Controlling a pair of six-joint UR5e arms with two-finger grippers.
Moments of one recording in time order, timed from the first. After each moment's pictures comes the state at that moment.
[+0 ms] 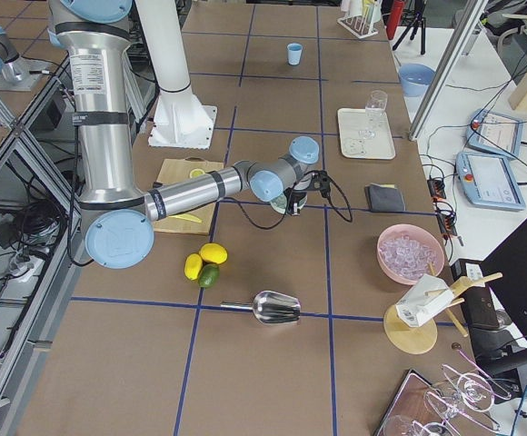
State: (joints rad) left arm -1.52 -1.42 -1.56 -1.89 -2.36 0.06; right arm 0.96 -1.50 1.75 -1.29 2.28 0.64
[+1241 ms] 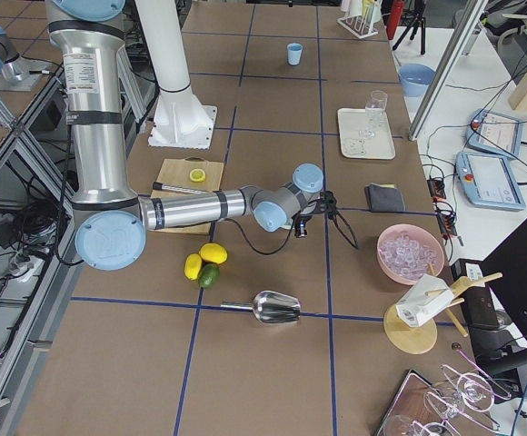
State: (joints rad) left arm -1.52 -1.42 -1.52 -1.96 -2.36 0.06; right arm 1.06 -1.51 1.60 -1.06 2.32 0.63
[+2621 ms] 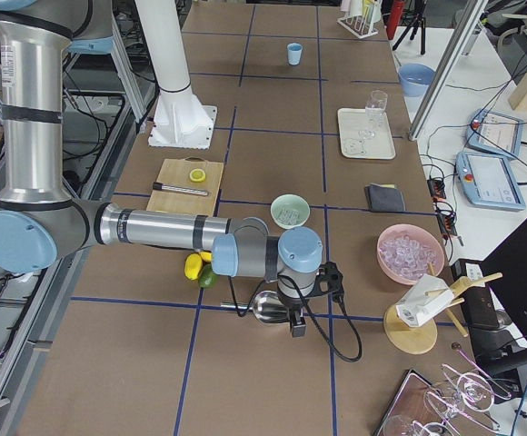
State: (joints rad) left arm -1.52 -1.42 -1.68 -1.73 -2.37 0.07; right arm 1.61 -1.66 1.60 -1.51 2.31 -0.21
